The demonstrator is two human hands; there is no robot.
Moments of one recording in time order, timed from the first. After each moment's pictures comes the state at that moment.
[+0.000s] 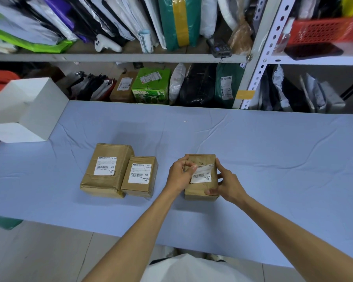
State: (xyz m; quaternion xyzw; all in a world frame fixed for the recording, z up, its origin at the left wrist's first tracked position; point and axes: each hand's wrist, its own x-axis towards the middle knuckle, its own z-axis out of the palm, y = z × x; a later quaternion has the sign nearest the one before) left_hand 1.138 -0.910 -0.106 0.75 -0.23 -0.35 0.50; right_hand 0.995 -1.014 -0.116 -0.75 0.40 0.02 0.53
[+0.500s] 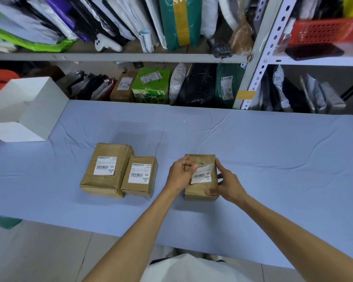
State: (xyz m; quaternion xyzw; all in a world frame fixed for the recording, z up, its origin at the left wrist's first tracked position) left_hand 1.138 -0.910 -0.099 0.76 -0.24 -0.35 0.49; right_hand 0.996 -1.016 -0.117 -0.75 0.40 0.02 0.53
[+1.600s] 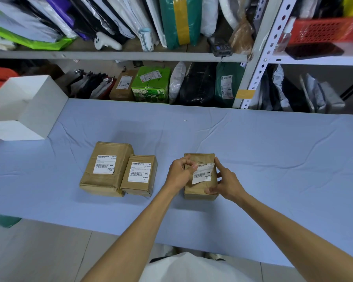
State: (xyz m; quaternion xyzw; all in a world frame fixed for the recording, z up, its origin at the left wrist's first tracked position) left_hand 1.140 -0.913 -0.103 0.75 -0.22 -0.38 0.50; right_hand 0.998 -1.017 -0.118 -0.76 0.41 0.04 0.50
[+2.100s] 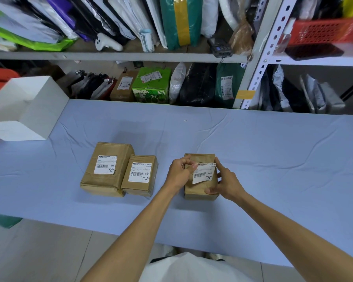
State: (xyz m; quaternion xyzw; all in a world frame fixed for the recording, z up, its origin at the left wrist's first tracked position) left_hand 1.140 -0.912 -0.101 0.73 -0.21 -0.39 0.52; right_hand 1.000 -1.017 -0.119 -0.77 0.41 0.04 0.50
